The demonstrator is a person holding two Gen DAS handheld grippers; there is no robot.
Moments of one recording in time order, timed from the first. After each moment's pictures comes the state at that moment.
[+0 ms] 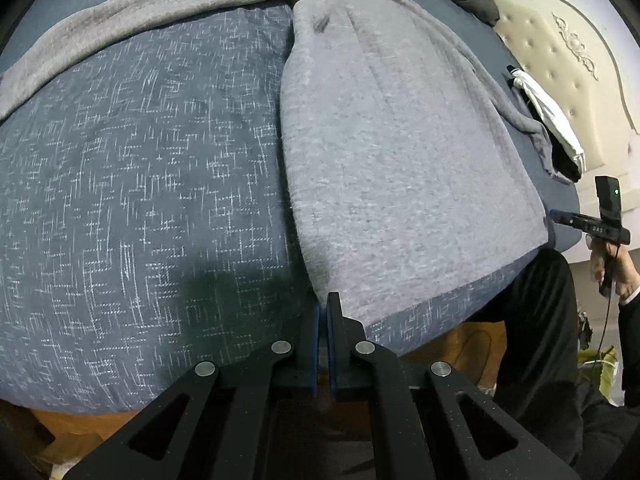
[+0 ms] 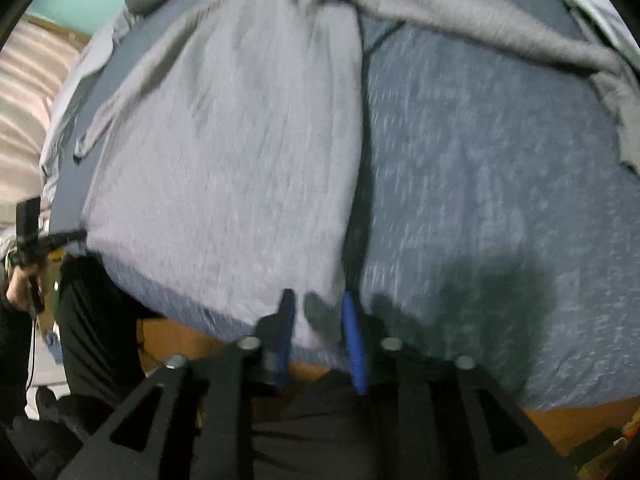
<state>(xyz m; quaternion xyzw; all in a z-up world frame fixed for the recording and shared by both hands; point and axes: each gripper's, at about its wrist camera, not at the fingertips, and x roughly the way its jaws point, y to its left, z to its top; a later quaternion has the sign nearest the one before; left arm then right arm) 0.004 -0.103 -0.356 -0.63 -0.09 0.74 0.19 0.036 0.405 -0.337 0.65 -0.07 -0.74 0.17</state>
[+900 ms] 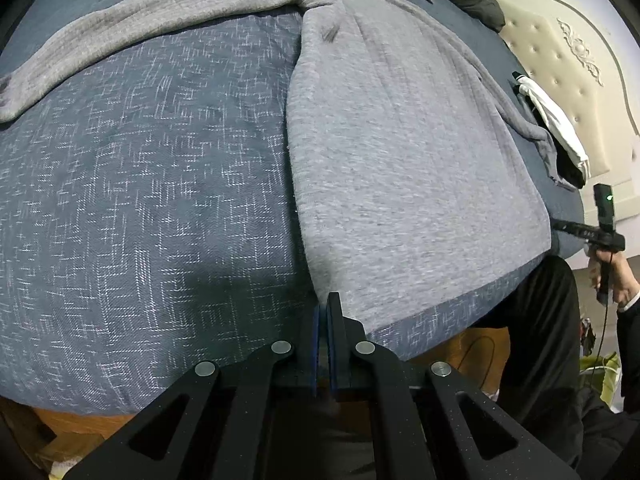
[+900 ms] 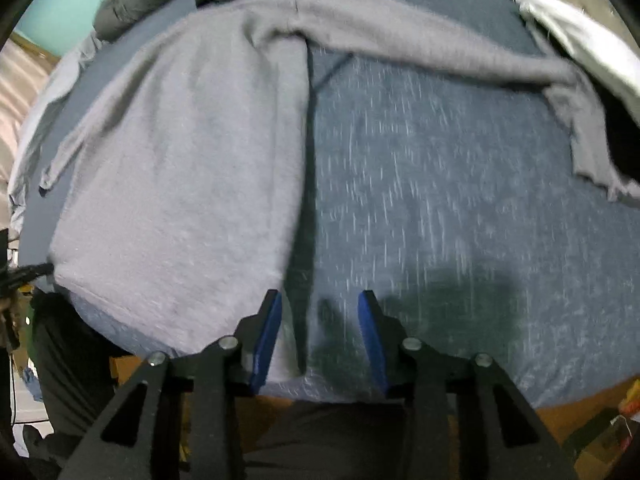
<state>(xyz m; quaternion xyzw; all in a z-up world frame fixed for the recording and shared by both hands) 0.011 -0.093 -0.354 -0.63 -0.10 0.75 0.18 0.035 0.431 -0.347 0.64 -0.05 -0.76 0.10</state>
